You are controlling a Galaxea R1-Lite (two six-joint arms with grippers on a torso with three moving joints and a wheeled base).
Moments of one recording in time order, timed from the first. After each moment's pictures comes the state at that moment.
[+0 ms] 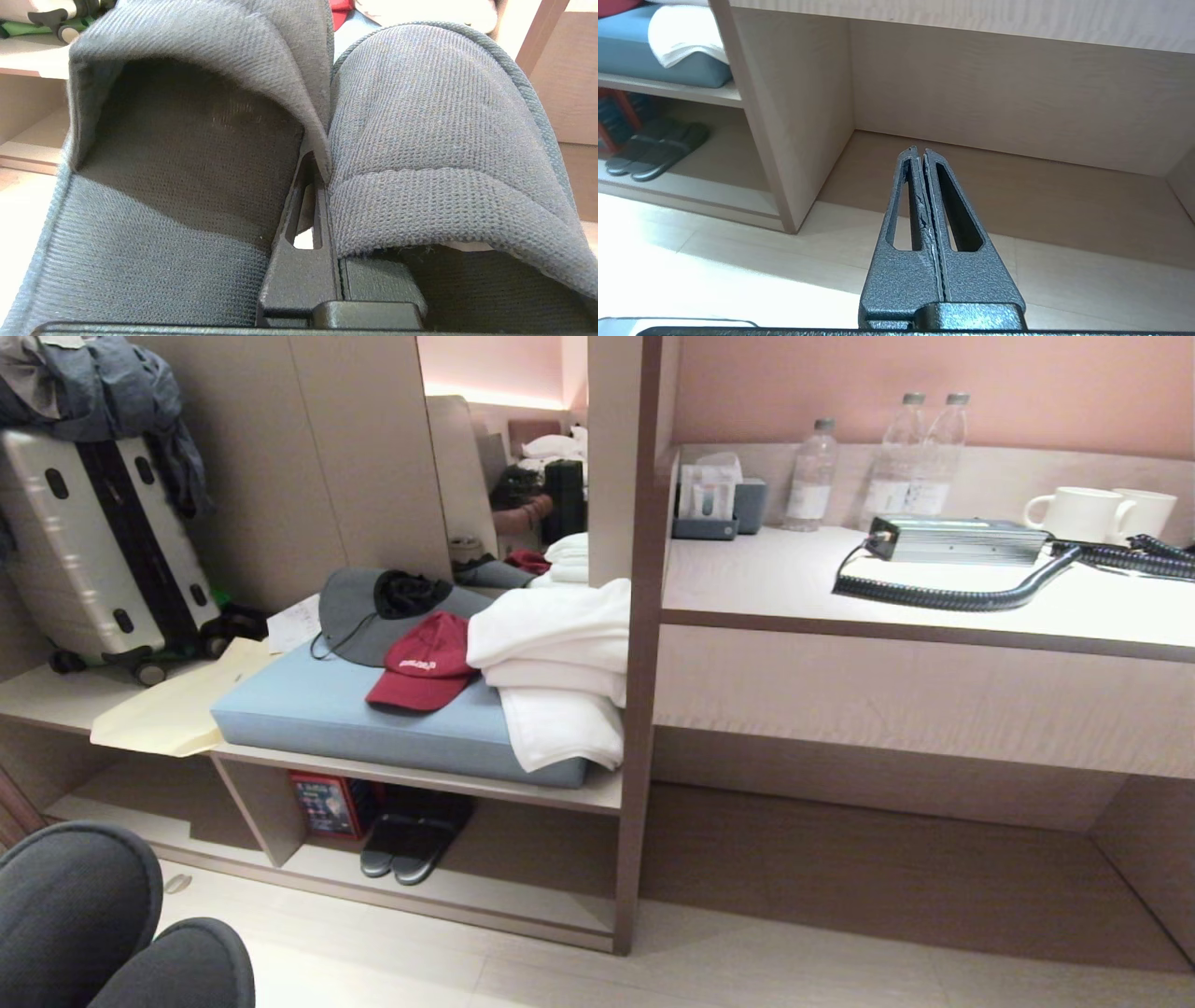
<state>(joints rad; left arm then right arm) 0.00 0.00 0.00 0.01 0.00 0.01 -0.01 0.00 0.00 0.00 0.00 0.00</state>
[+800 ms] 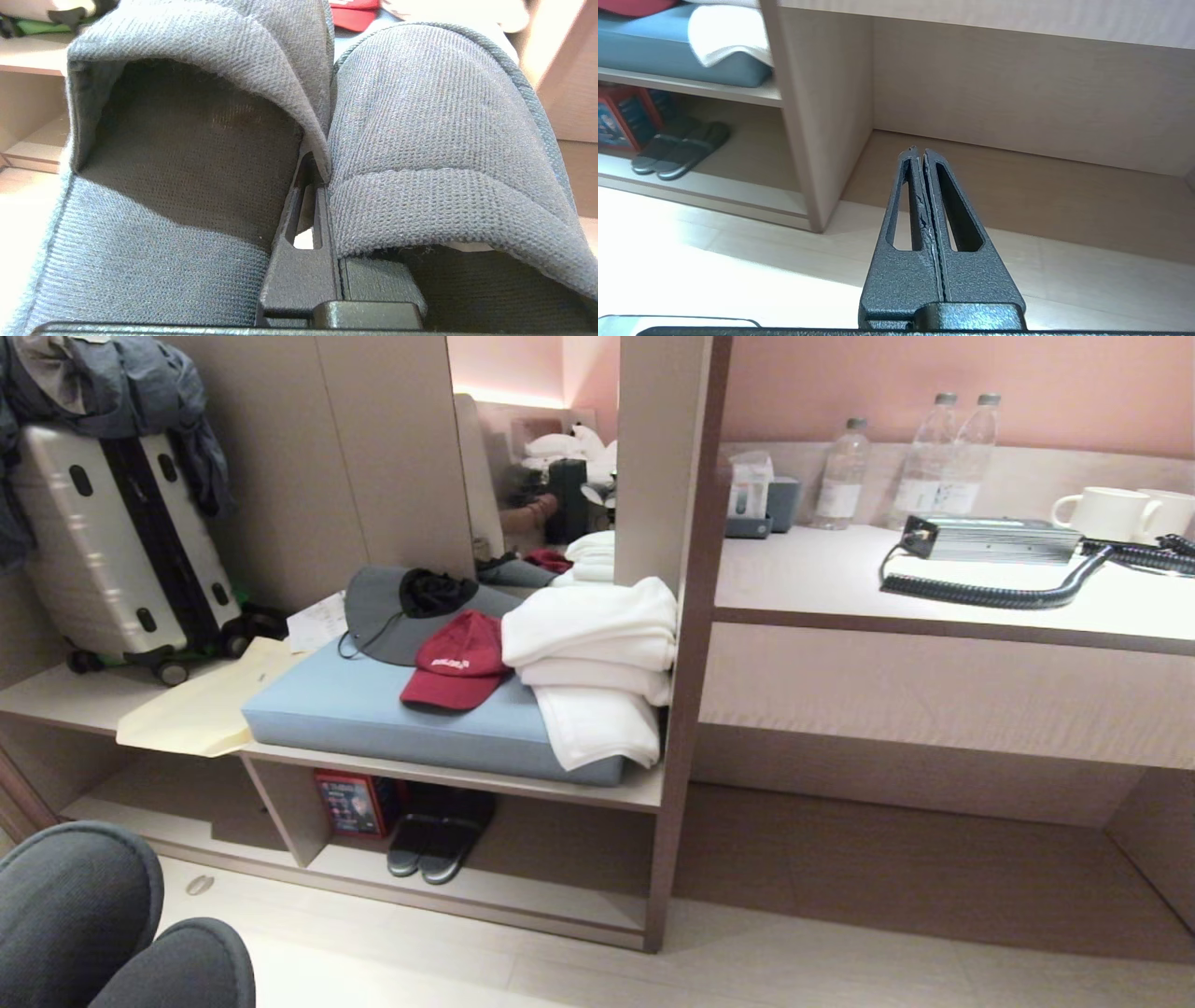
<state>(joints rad) 0.00 0.00 0.00 0.01 0.00 0.00 -0.01 0.00 0.00 0.00 0.00 0.00</state>
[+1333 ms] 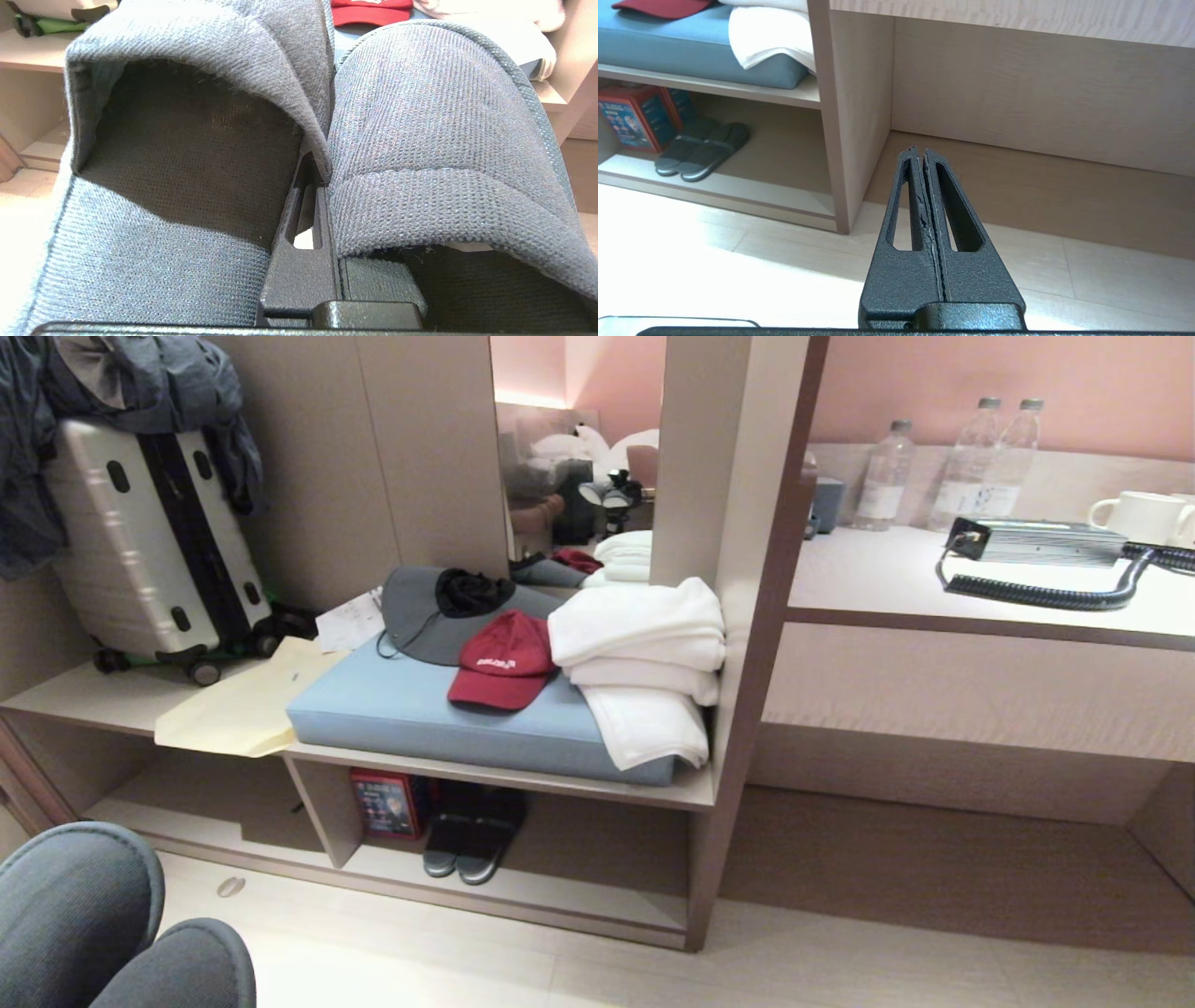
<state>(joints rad) 0.00 0.00 0.00 0.01 0.00 0.00 -0.01 0.00 0.00 0.00 0.00 0.00</state>
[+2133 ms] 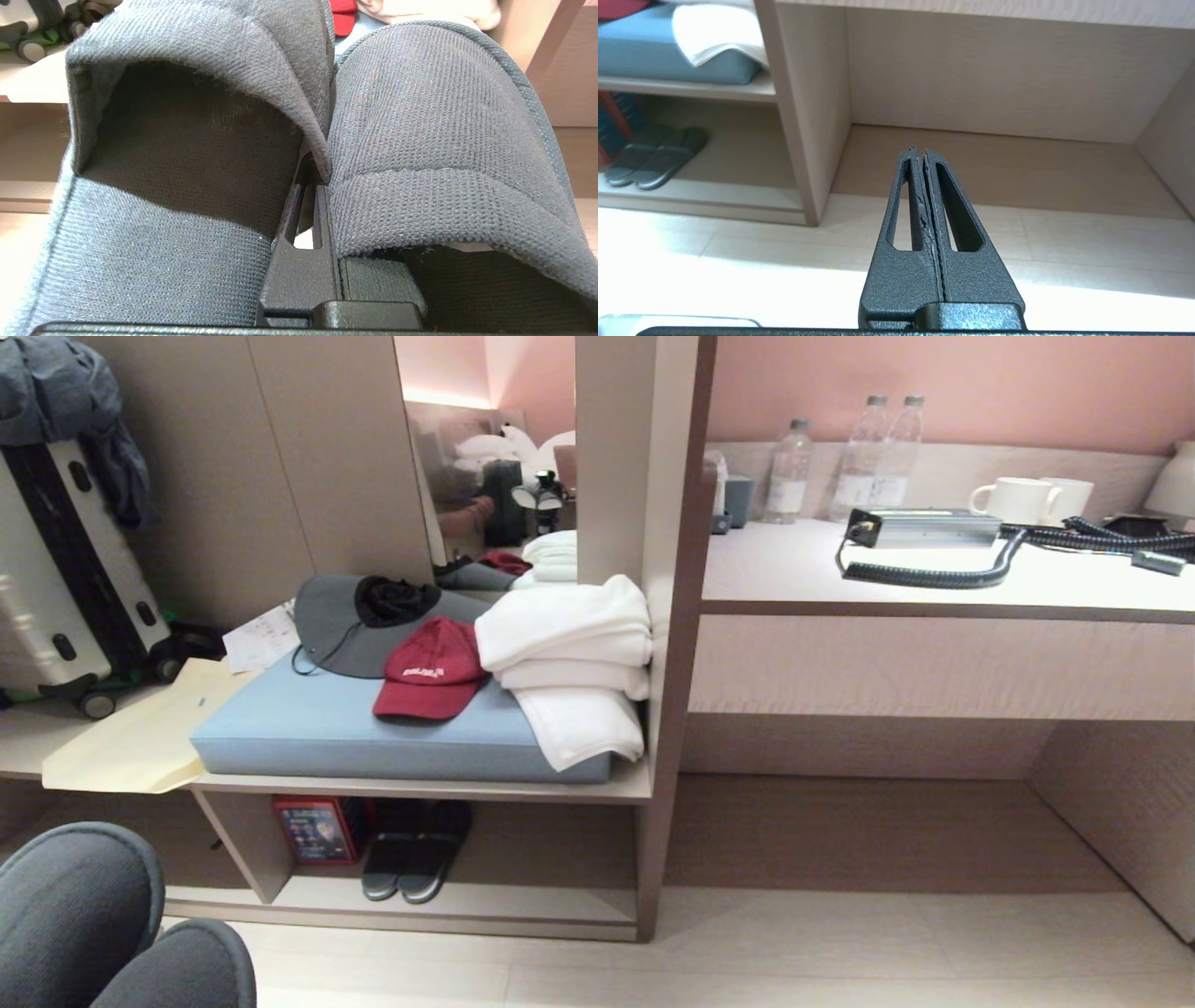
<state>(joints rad) 0.00 0.00 0.00 0.01 0.00 0.00 -0.01 0.00 0.00 0.00 0.00 0.00</state>
